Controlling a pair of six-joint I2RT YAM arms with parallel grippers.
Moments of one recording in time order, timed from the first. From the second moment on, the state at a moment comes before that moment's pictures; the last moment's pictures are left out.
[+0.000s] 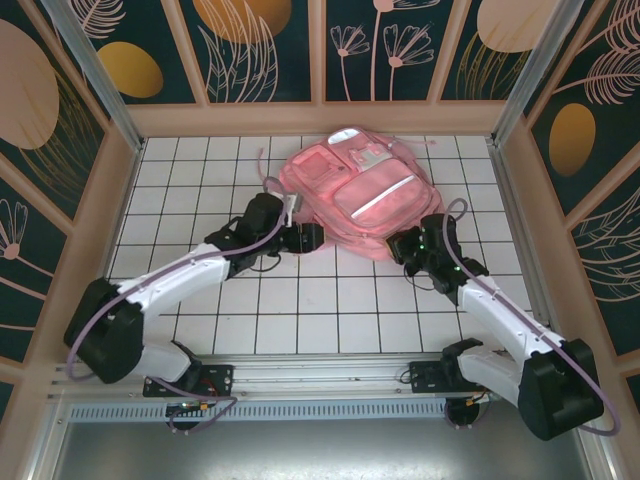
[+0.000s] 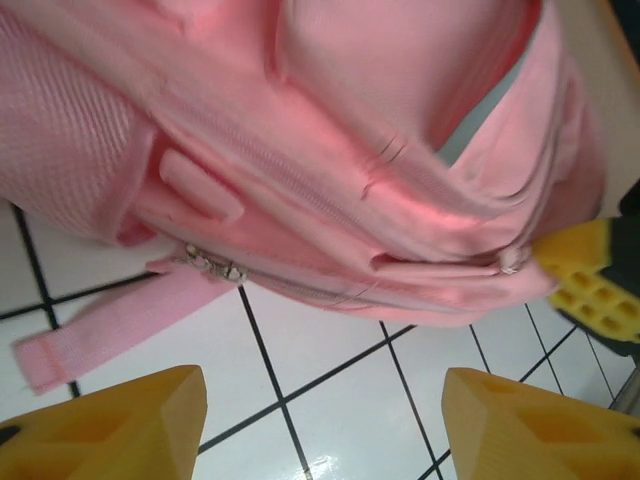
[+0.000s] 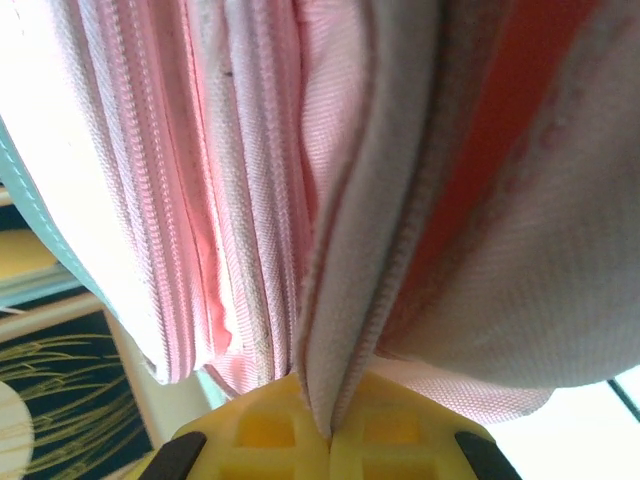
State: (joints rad) left arm -0.67 1.38 0.92 -0.16 0.20 -0.60; right arm 0.37 1.05 0.56 -0.18 -0.23 1.33
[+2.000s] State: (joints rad) left arm -0.19 1.14 0.79 0.01 -0.37 -0.44; right arm 0.54 1.28 0.75 -0.15 -0.03 0.46
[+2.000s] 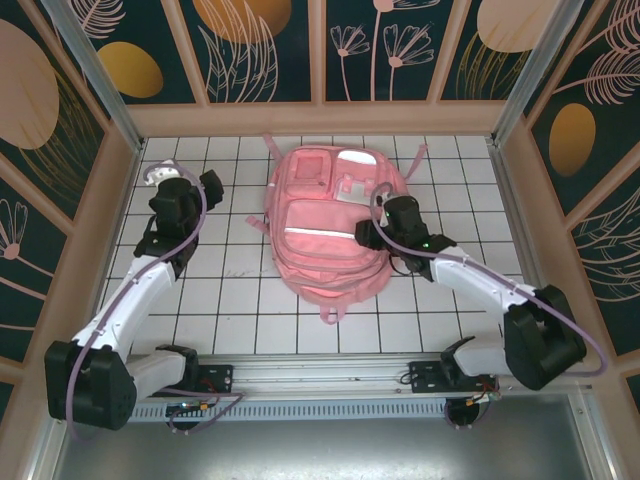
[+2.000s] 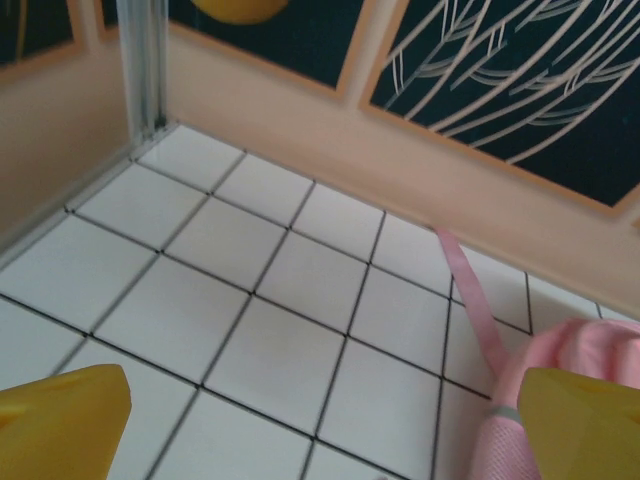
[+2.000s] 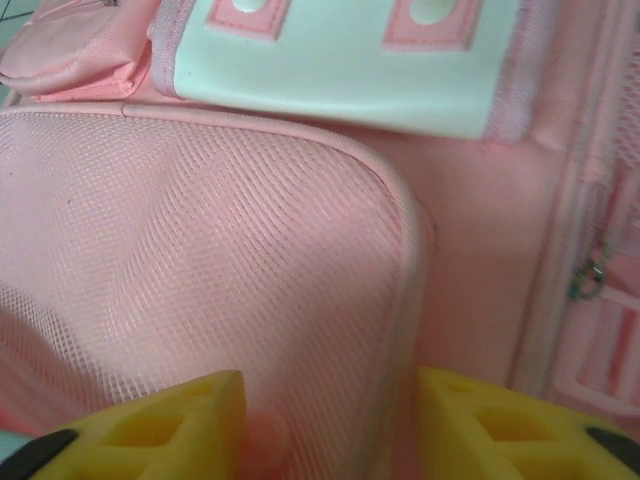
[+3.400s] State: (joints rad) left arm -0.02 1.52 0.23 1.15 -0.16 -0.09; right arm 0.02 1.30 0.24 0.77 0.25 0.11
